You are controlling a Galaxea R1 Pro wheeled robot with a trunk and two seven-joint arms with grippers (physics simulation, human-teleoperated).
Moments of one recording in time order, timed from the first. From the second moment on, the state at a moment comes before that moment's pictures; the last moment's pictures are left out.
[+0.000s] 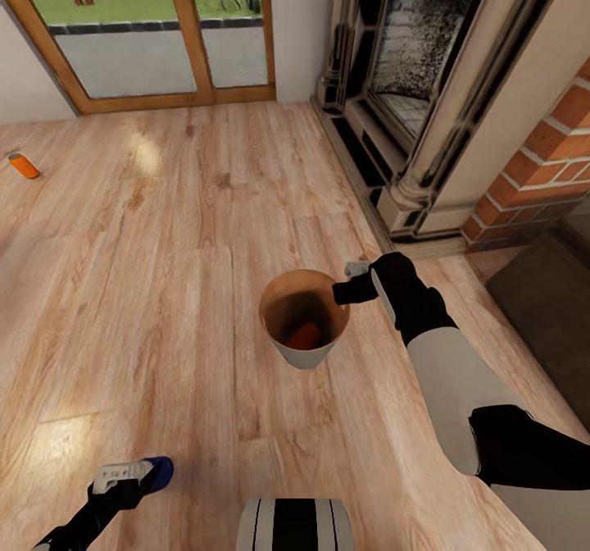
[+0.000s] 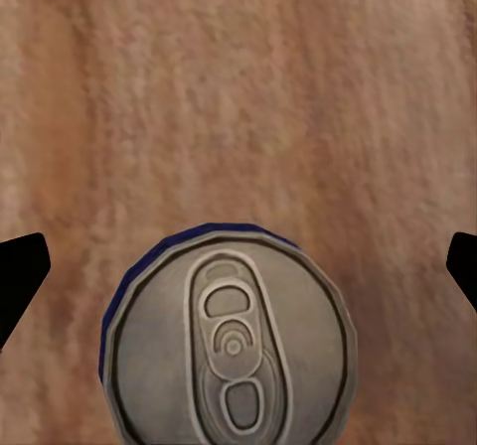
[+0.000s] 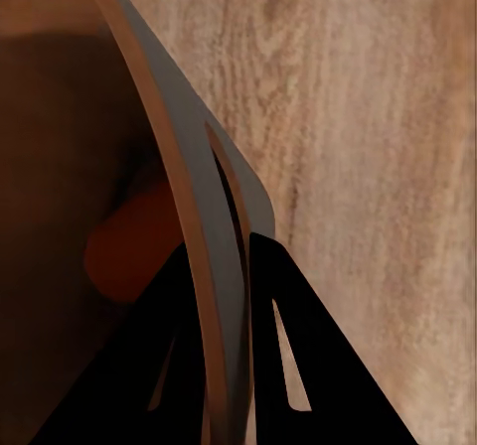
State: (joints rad) left arm -0.29 0.18 0.46 -0.59 -0.05 -0.23 -0.55; right arm -1.15 0.10 0.05 -0.79 0.21 1.04 0.43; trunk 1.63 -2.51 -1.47
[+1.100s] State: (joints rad) left arm -0.29 0.18 0.46 -0.59 -0.05 -0.23 -0.55; right arm -1.15 0.10 0.05 -0.79 0.21 1.04 0.43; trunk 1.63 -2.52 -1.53
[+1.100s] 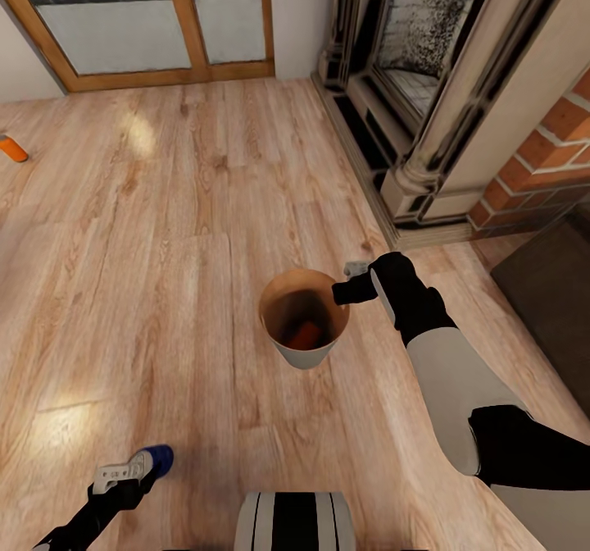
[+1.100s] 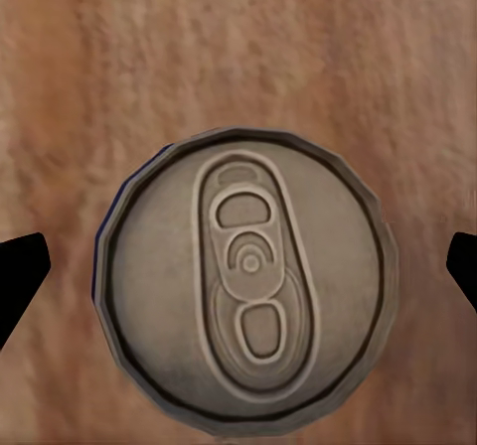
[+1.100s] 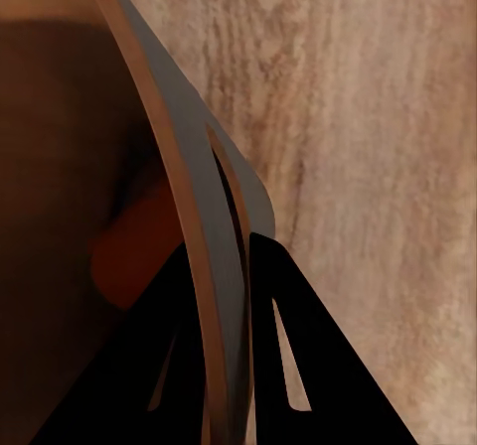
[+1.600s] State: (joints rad) left arm -0.29 0.18 0.46 -0.59 -0.05 -0.23 -0.55; right arm -1.15 0.10 0.05 -0.79 0.21 1.04 0.43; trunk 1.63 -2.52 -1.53
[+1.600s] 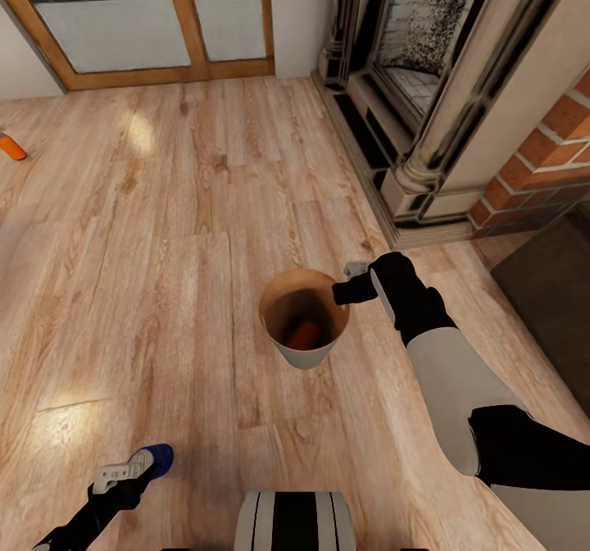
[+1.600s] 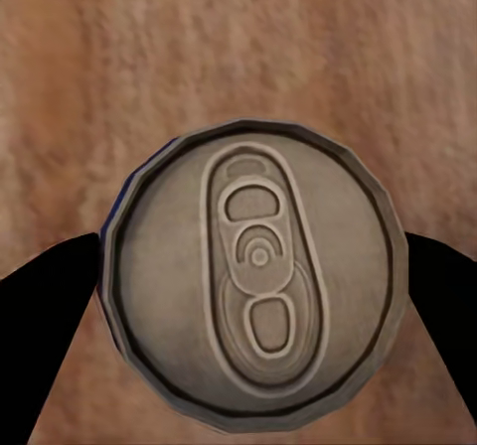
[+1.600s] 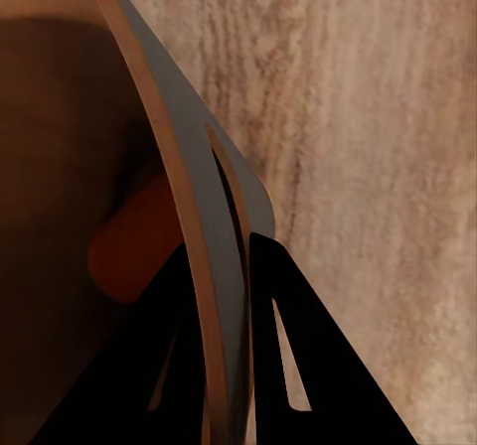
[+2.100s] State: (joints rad) left arm -0.29 0.18 0.46 -0.59 -0.05 -0.22 -0.55; right arm -1.15 0.10 0.05 -0.79 0.22 1.04 0.43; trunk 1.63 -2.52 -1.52
